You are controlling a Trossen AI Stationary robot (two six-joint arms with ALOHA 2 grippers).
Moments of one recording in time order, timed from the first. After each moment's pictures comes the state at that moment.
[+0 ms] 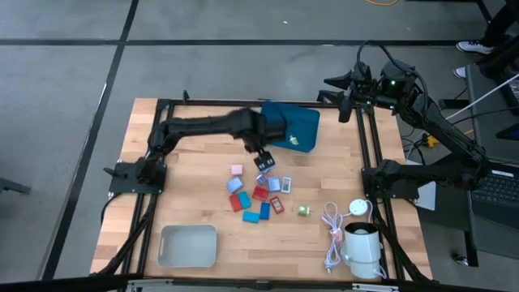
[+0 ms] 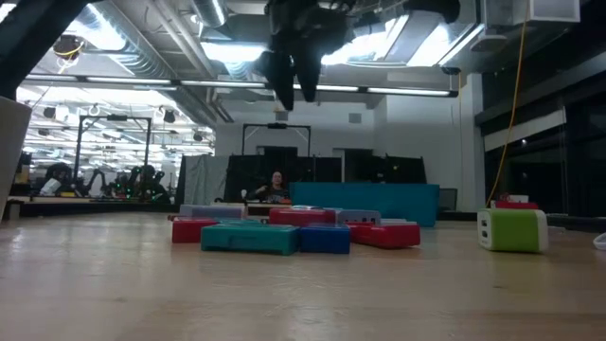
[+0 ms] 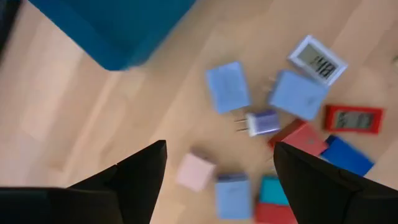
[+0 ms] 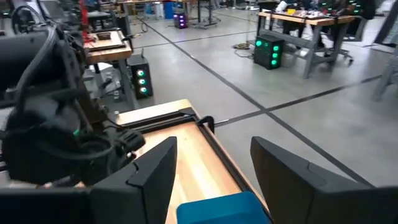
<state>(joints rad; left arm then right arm) 0.09 2.08 2.12 -1.42 -0.15 -0.45 -0.61 0.99 1.25 -0.45 -0.27 -0.01</state>
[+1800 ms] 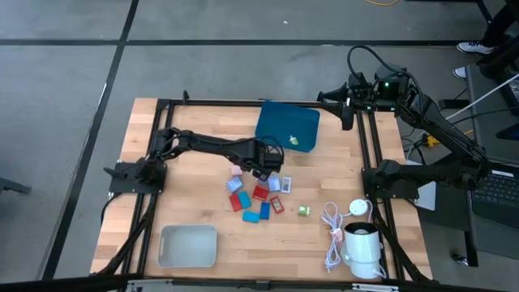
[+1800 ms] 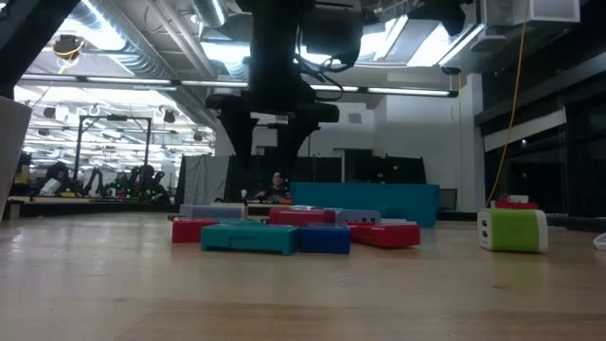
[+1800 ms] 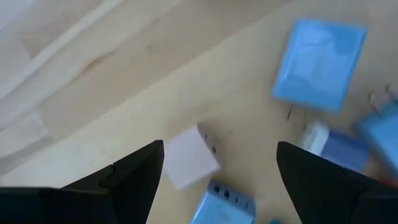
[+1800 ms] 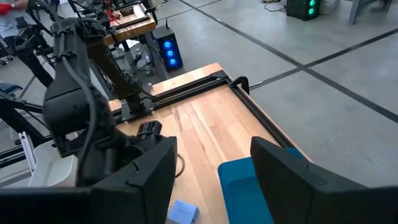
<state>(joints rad) 0.00 2.09 1.74 -1.26 -0.32 -1.06 -0.61 1.00 1.25 -0.61 -0.38 0.09</state>
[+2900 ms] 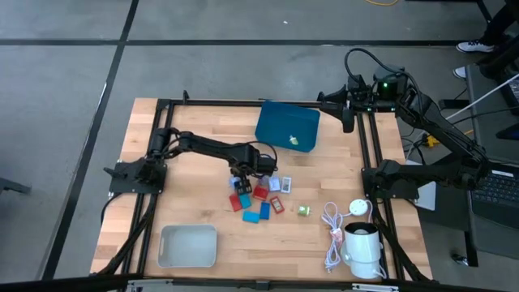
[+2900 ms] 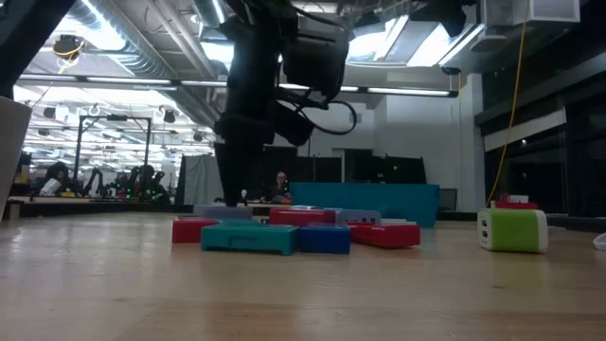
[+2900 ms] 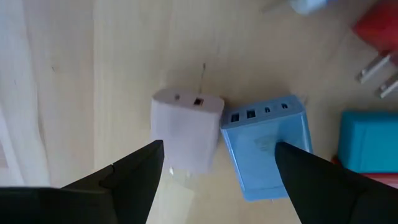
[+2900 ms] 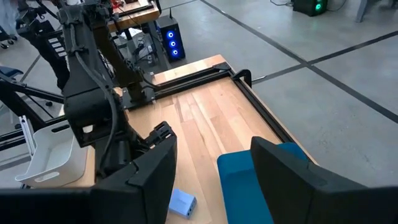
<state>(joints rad) 0.03 2.08 1.54 -1.14 -0.16 -0.27 -0.61 0.99 1.25 -0.64 -0.40 0.04</state>
